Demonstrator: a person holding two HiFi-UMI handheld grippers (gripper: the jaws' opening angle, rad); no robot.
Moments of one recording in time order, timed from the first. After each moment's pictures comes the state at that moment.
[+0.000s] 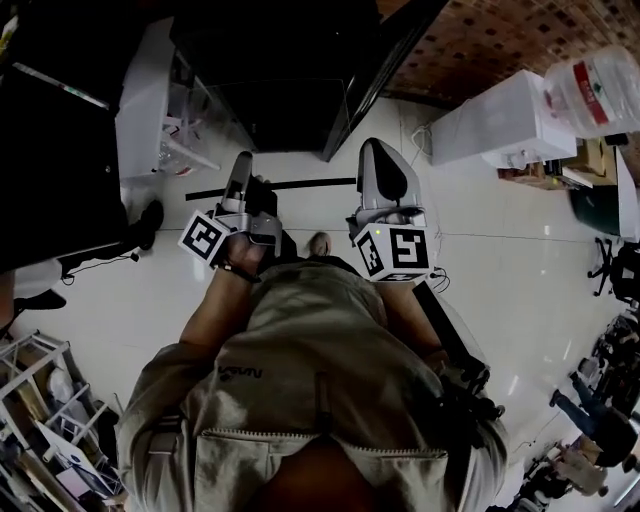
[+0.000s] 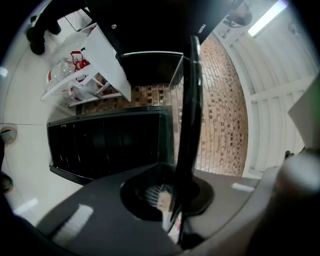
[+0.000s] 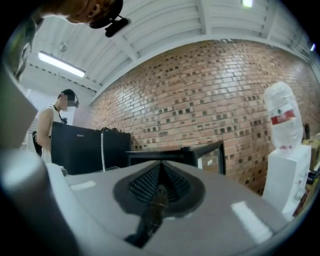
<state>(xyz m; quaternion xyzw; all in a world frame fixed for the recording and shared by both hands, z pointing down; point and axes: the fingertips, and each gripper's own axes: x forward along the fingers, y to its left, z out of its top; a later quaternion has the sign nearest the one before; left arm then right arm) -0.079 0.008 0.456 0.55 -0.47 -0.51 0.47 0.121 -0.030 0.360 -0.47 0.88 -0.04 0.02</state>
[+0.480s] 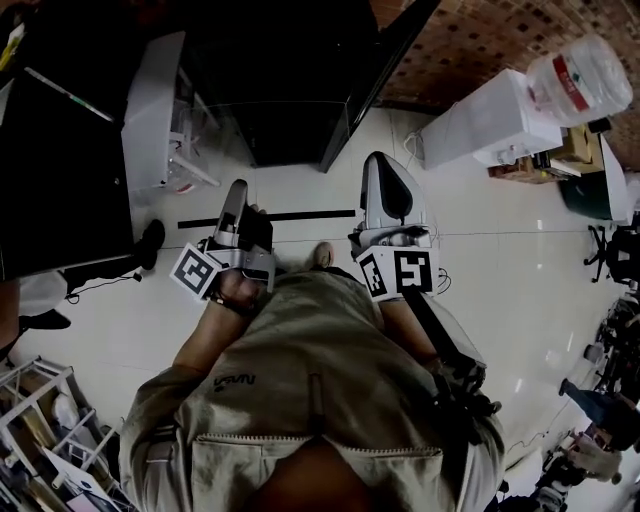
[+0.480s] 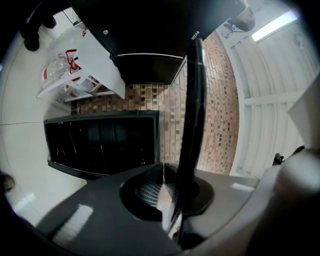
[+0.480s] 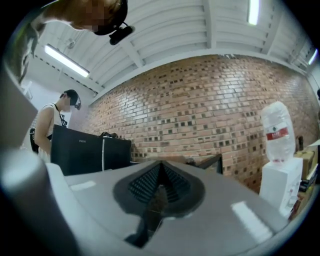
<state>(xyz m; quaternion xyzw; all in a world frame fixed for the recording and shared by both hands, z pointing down) -0.101 0.067 0.420 0.58 -0.42 -0.50 0.48 0.100 0.018 0.310 -0.50 0.87 -0.01 0.04</state>
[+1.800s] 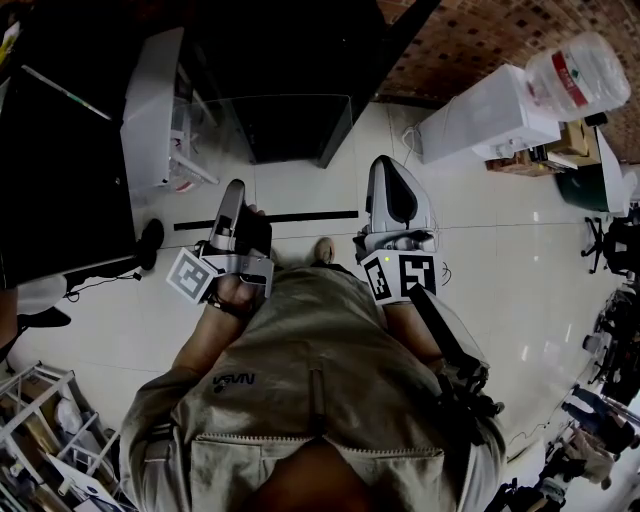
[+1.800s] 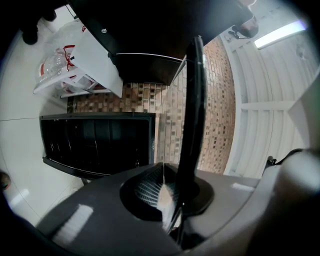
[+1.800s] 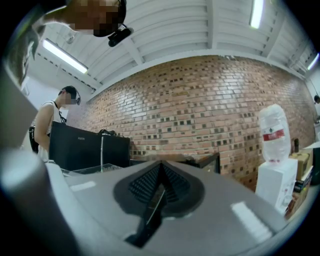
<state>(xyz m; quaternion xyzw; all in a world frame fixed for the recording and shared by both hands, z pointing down) -0.125 0.087 0.408 0.59 -0.40 -0.52 0.48 0.085 0.041 0.314 -0.51 0.86 0.00 0.02</state>
